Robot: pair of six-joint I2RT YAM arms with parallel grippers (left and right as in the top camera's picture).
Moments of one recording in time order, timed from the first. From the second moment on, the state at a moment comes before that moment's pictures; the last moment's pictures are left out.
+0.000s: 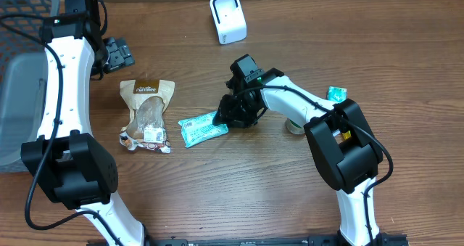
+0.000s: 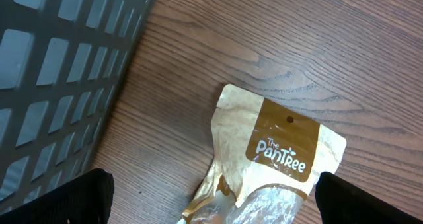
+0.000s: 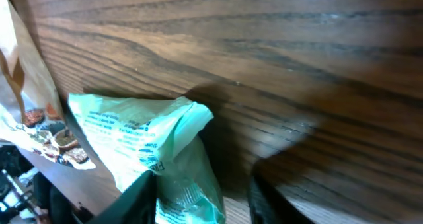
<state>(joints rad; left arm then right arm) 0.14 1.97 1.89 -1.19 -0.15 -0.32 0.55 2.18 1.50 -0.67 -0.56 0.59</state>
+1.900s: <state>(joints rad) 0.14 1.97 1.89 -1.19 -0.15 -0.32 0.38 1.71 1.51 -1.01 -0.83 -0.04</state>
